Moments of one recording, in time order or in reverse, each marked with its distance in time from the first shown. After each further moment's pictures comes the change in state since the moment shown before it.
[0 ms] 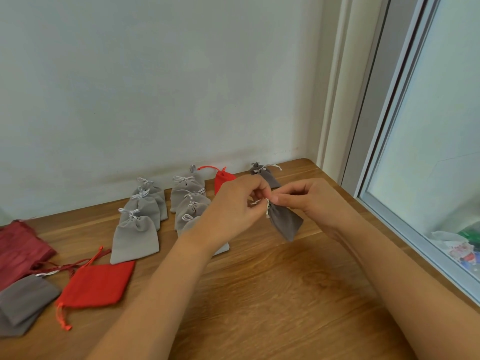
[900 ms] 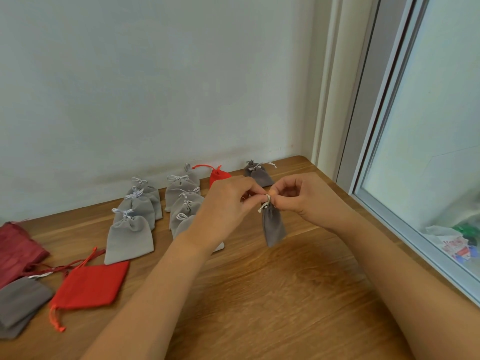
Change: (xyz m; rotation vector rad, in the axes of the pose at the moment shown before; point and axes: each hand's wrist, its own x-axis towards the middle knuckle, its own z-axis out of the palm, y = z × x) left_hand 0.001 -0.009 0.005 0.085 0.085 0.048; right_hand 0.000 0.000 -0.005 -0.231 -0.063 -0.191
